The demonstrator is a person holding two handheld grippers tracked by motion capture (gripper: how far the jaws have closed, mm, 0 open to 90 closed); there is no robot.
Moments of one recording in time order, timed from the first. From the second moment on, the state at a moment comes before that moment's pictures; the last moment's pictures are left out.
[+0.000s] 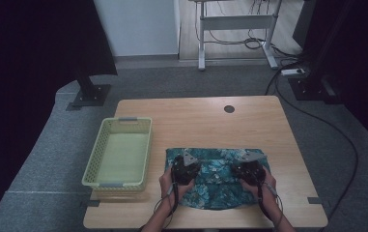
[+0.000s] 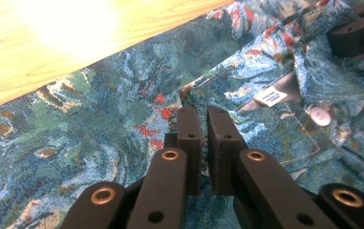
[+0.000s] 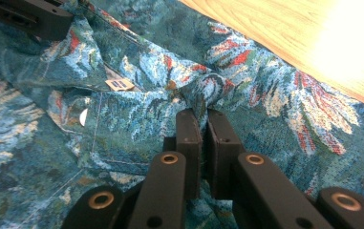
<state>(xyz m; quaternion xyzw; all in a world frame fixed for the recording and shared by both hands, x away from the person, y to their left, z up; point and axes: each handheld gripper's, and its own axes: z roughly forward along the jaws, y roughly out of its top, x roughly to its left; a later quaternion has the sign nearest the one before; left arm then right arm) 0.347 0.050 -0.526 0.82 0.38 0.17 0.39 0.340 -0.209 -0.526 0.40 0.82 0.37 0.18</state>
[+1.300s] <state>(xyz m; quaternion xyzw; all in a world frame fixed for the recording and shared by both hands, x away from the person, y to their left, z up) 0.284 0.059 -0.524 0.83 0.35 0.13 0.42 0.261 -0.230 -0.526 0.39 0.81 0.41 0.14</state>
